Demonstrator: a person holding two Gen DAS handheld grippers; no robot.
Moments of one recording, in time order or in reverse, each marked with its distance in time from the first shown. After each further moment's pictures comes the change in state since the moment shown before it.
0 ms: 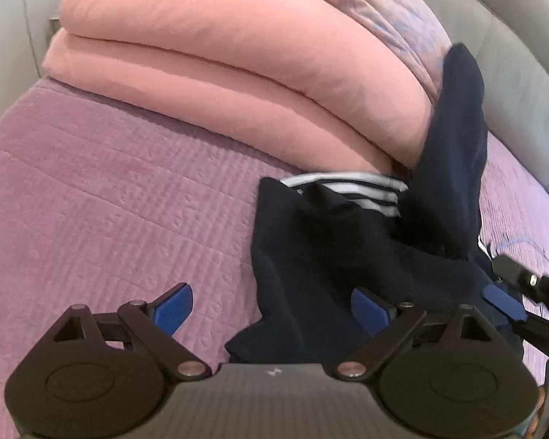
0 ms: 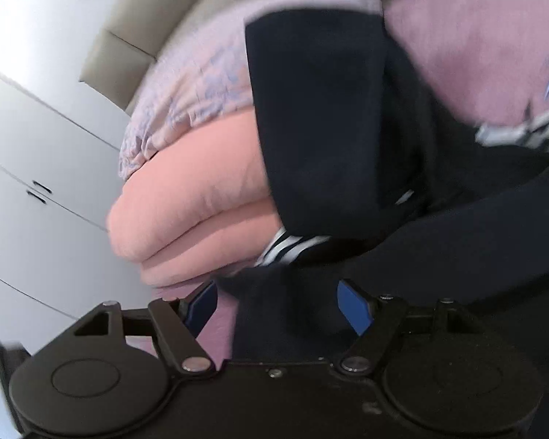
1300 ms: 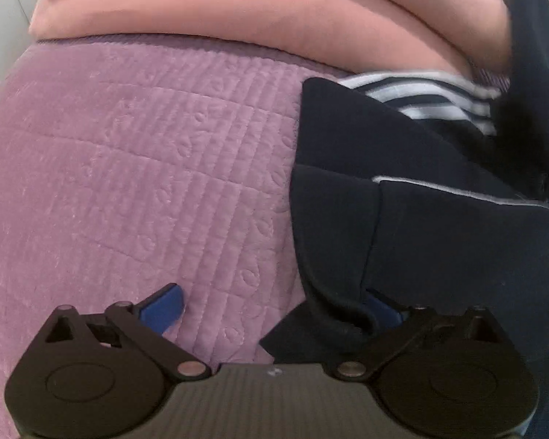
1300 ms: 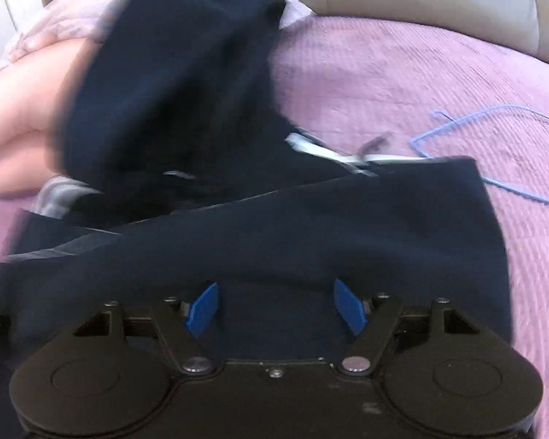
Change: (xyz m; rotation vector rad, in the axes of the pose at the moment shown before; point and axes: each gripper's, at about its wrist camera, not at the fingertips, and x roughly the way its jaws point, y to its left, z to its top) left arm 0.098 0.011 -0.026 0.072 0.138 0.182; right arm 0.025 -0.118 0.017 -0.361 0.049 -0.359
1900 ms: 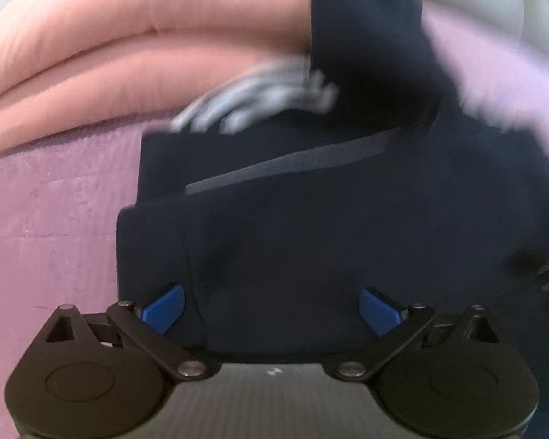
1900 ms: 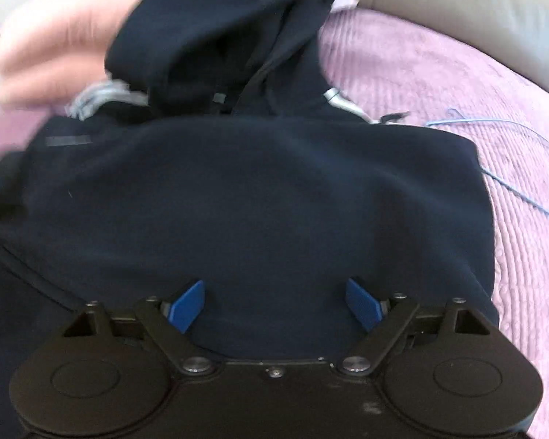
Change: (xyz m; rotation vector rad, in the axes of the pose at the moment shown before) left arm -0.018 -0.094 -0.044 0.400 -0.157 0.017; right arm -0.033 0.026 -0.054 -0.167 0.097 -0.078
